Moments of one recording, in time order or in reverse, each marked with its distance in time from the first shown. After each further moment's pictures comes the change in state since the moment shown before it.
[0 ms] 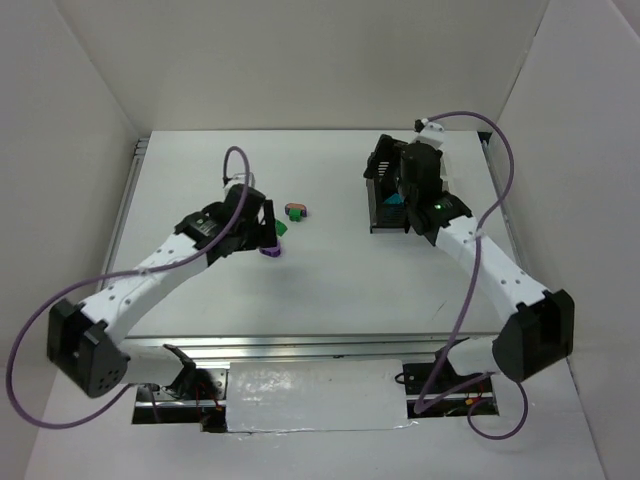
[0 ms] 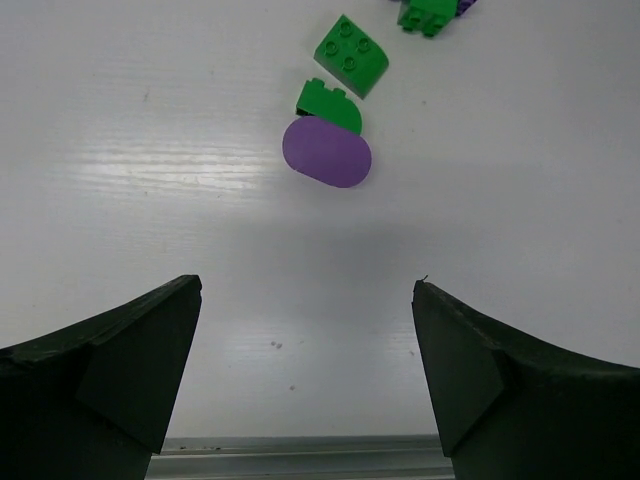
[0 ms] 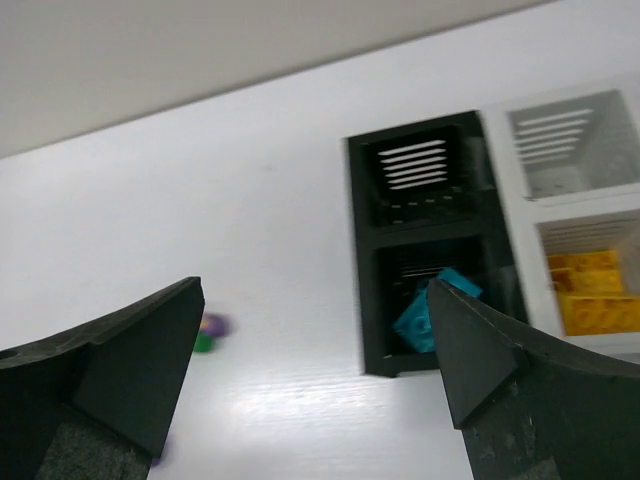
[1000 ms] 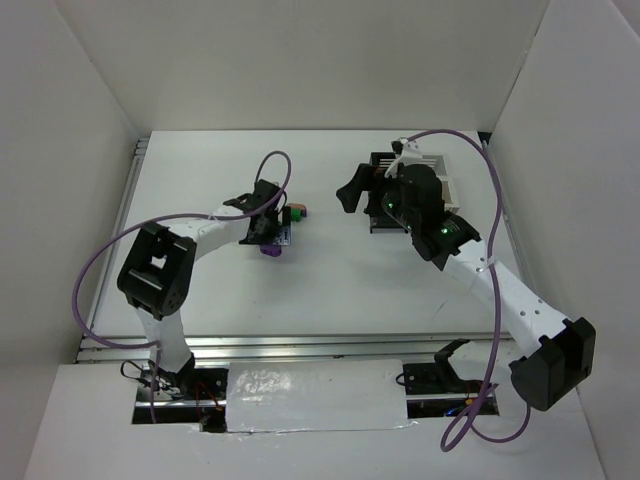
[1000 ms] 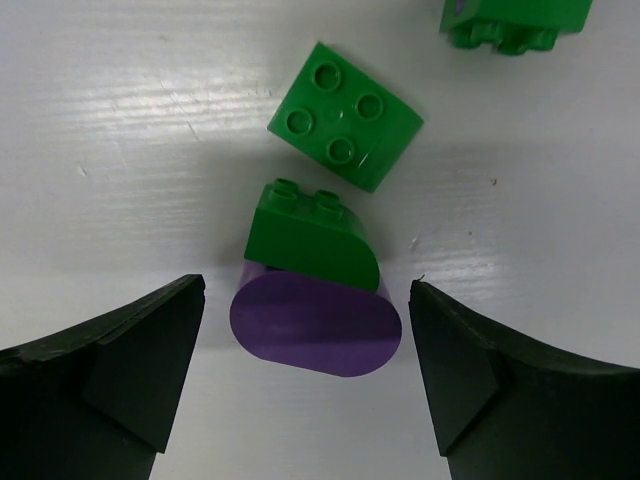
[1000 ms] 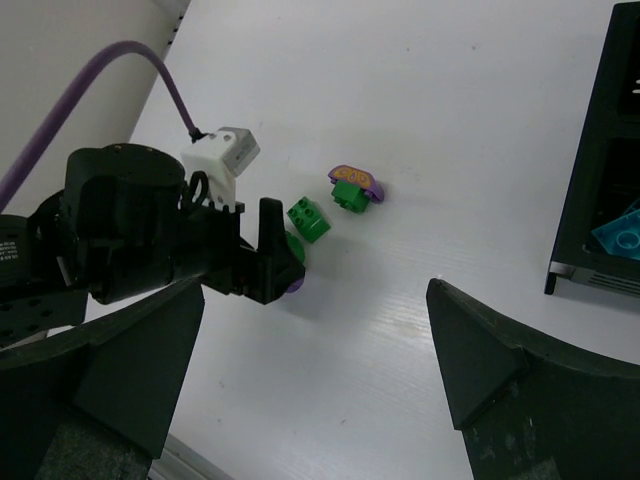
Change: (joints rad) left arm 0.134 0.584 0.083 0.293 0.177 0.154; right arm 0.129 -0.202 -0.091 -0.094 -0.365 0.066
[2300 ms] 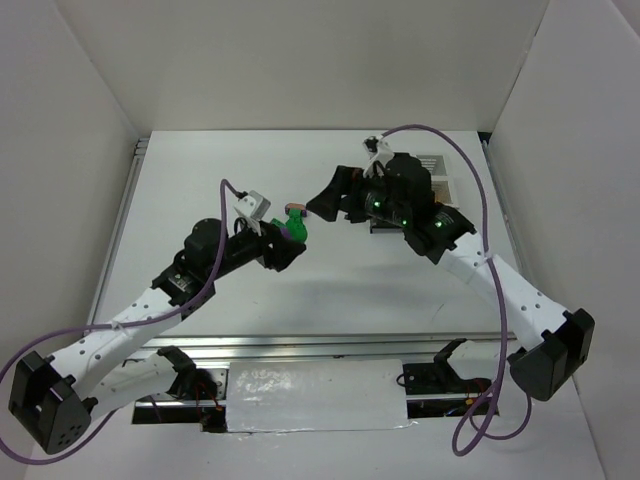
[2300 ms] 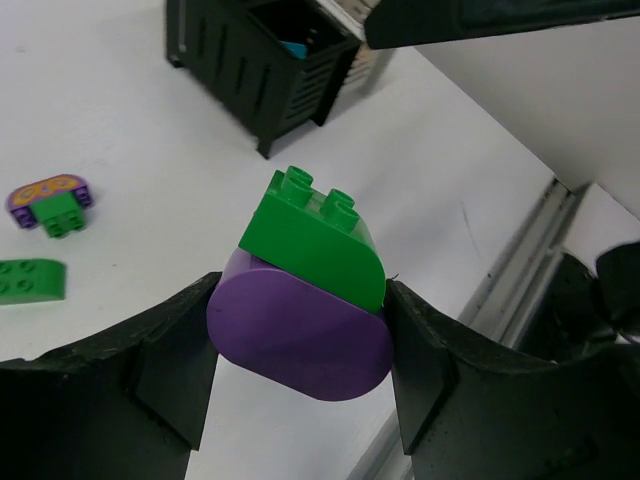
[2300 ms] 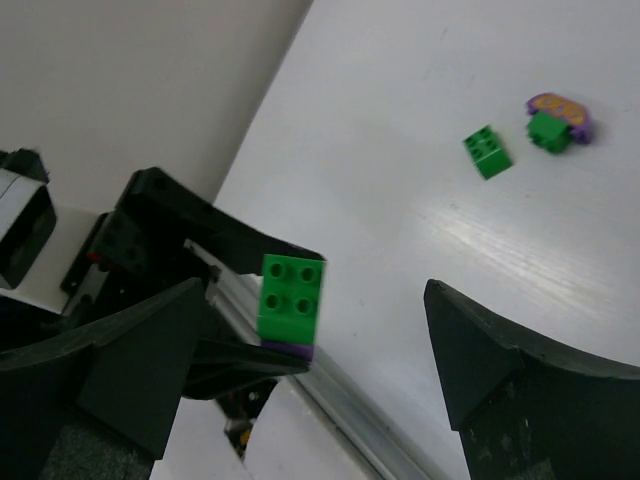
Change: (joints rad) left arm -0.164 -0.873 -0.515 0.536 0.410 0.129; right arm 0.069 0.044 0.128 -0.086 -0.270 0.135
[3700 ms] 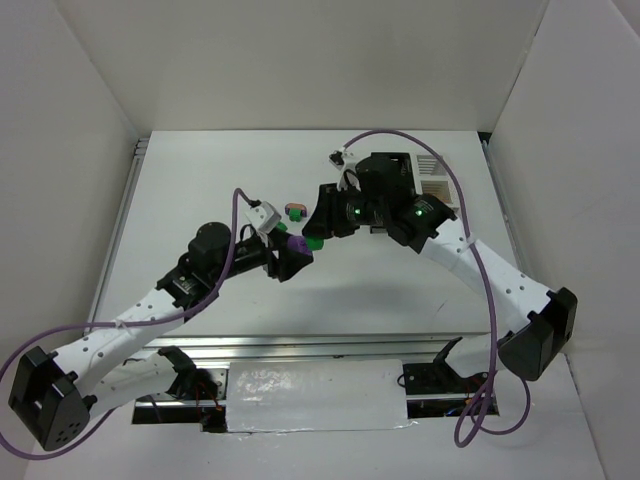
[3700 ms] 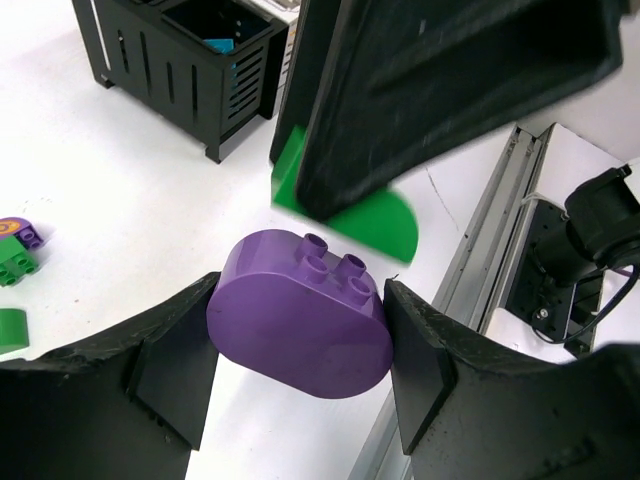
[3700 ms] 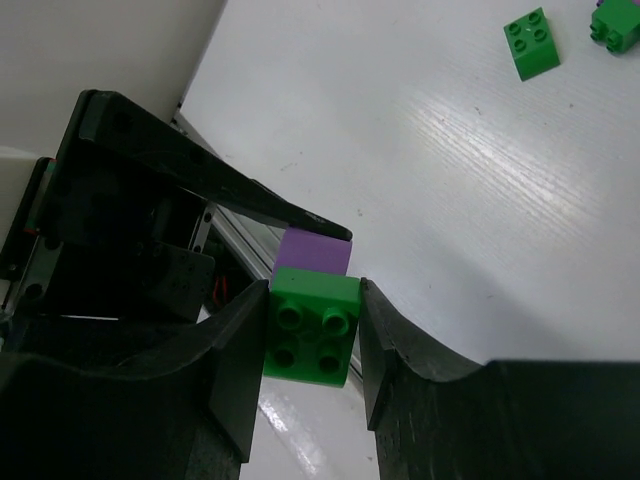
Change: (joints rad) left arm -0.035 0.016 -0.032 0.076 0.153 0.100; right arm 0.118 0.134 0.153 -0.264 -0.078 -0.116
